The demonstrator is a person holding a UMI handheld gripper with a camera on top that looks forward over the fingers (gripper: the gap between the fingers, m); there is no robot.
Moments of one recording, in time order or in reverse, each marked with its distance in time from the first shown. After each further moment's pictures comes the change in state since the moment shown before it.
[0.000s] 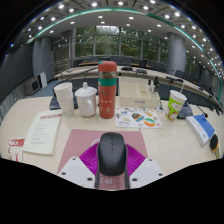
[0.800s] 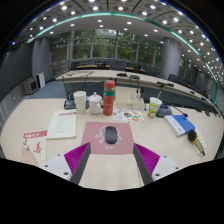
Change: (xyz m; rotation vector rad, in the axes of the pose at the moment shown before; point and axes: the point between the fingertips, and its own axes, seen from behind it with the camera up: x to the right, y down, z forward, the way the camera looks) arm -0.017 0.010 -0.216 0.015 0.066 -0.012
